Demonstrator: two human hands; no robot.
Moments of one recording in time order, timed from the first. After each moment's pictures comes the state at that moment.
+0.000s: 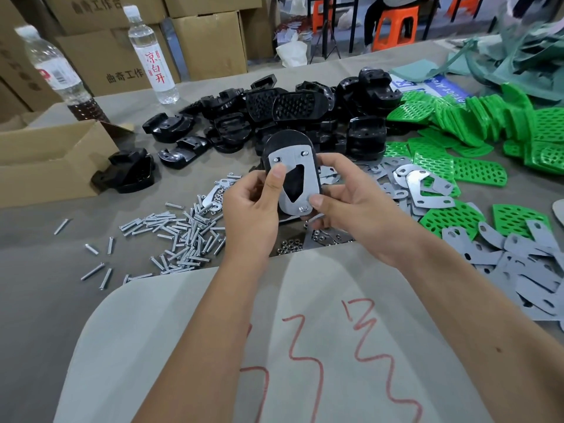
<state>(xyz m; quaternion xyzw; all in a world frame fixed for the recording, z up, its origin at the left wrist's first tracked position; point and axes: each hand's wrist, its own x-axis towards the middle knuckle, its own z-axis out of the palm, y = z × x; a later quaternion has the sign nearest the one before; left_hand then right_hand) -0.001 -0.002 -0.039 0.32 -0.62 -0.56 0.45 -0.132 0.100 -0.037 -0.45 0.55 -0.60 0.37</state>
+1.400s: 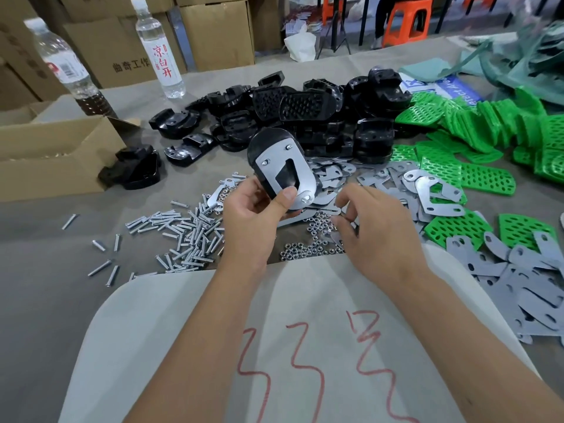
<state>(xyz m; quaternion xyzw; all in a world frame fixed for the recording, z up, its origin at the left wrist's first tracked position) 0.007 -0.005 -0.048 0.28 -0.59 -0.62 0.45 -0.127 0.117 -0.053 -0.51 0.80 -0.33 -0.05</state>
